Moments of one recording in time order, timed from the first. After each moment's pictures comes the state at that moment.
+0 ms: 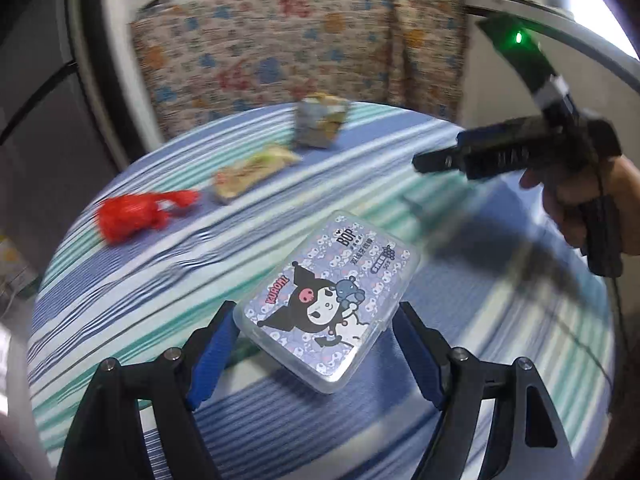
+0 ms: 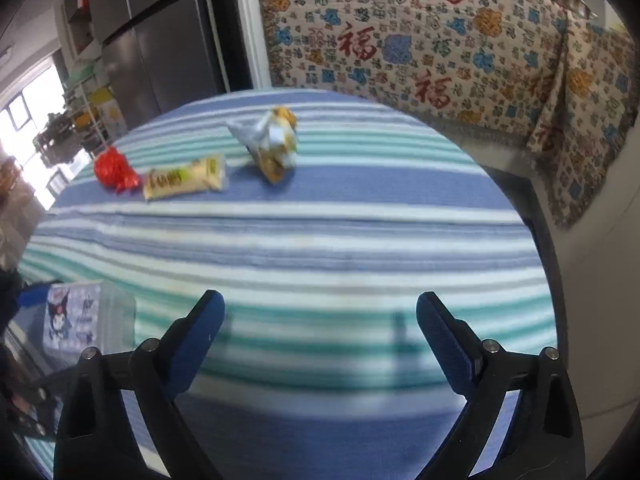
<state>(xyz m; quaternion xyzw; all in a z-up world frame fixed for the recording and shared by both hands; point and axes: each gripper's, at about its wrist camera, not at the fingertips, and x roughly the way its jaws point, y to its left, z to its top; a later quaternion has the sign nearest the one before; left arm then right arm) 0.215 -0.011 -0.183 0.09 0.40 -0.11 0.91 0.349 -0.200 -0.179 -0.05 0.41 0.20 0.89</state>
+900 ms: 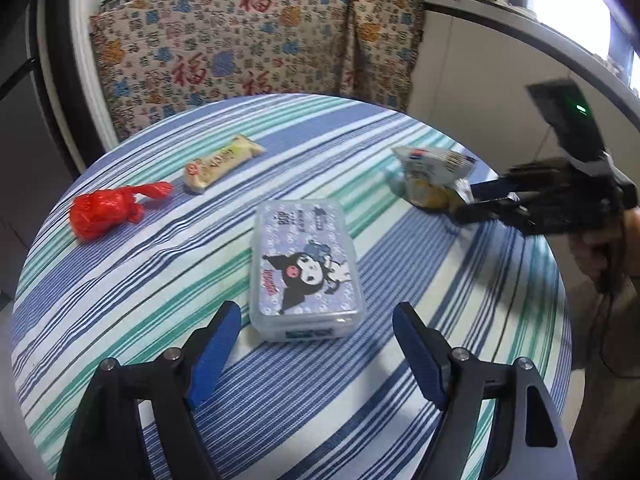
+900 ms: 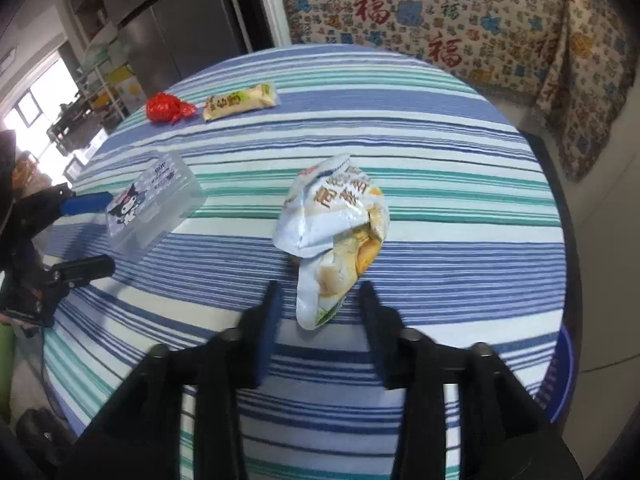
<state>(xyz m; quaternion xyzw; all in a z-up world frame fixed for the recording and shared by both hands) 0.206 0.006 -0.167 0.07 0.41 -0.26 0.87 0.245 -0.225 -0.185 -0.02 0.47 0.22 0.86</state>
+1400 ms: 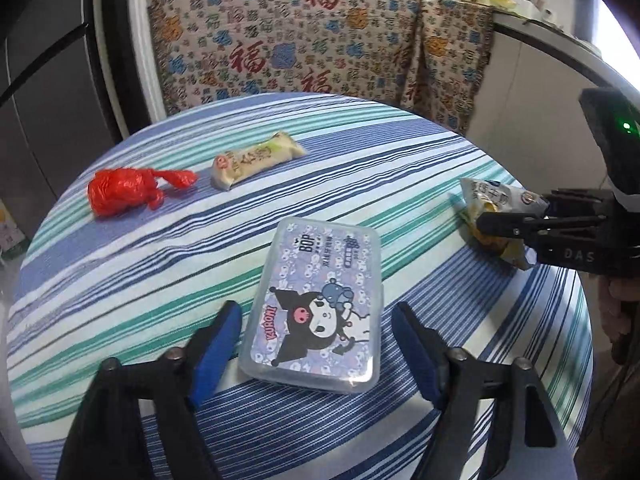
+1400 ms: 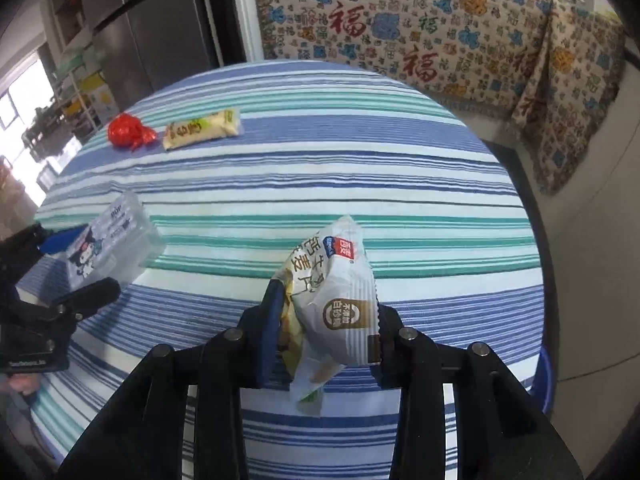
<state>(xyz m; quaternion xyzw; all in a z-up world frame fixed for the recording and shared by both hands) 0.232 -0.014 -0.181 0.03 0.43 -0.12 0.89 0.282 -0.212 -0.182 -0.04 0.46 0.17 0.87</state>
